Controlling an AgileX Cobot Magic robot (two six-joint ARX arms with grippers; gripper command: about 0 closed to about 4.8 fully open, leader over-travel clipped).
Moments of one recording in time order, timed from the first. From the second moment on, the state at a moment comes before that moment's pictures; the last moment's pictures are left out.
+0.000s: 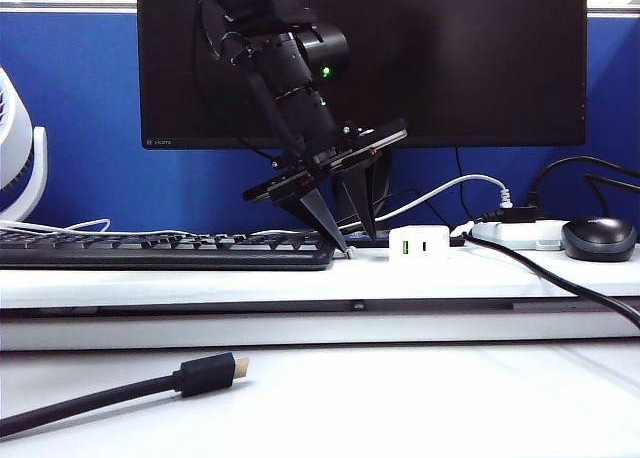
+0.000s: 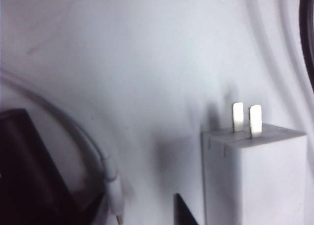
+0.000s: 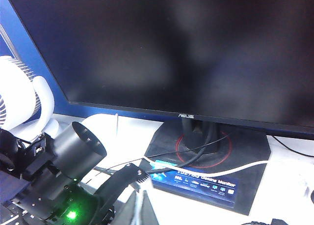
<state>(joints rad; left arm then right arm) -0.62 2.20 1.97 -0.90 0.25 -0.27 0.21 1.00 1.05 -0.15 -0.32 0.18</state>
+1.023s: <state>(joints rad) -0.63 2.13 1.96 -0.92 0.41 -0.30 0.21 0.99 1.05 -0.18 -0.31 0.18</state>
